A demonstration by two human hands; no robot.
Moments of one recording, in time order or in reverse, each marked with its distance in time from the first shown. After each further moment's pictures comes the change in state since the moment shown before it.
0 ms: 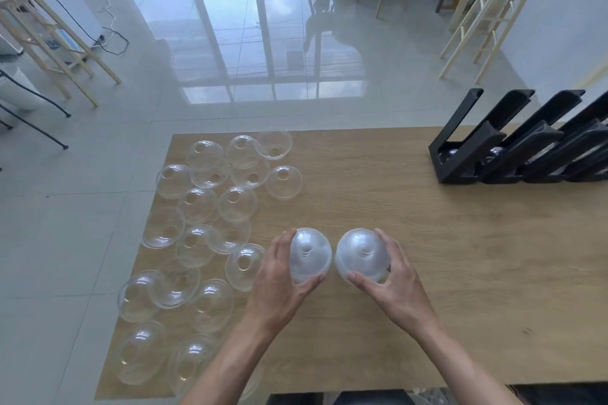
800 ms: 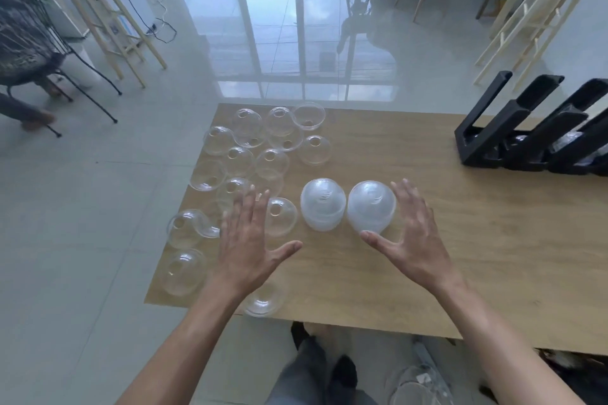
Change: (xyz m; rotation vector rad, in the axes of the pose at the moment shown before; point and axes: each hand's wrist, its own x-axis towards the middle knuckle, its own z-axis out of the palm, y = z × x) left_hand -0.079 -0.031 -0.079 0.312 0.127 -0.041; right_hand -0.036 -0.040 -0.014 -0.292 0.015 -0.270
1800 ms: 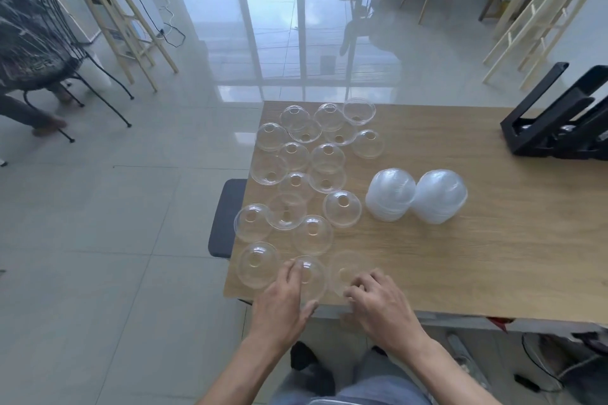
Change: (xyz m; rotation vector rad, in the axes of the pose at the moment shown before) left_hand -0.103 -0.131 -0.008 0.136 -0.256 0.019; right_hand -0.107 -0.116 0.190 -0.338 -0.136 -0.371
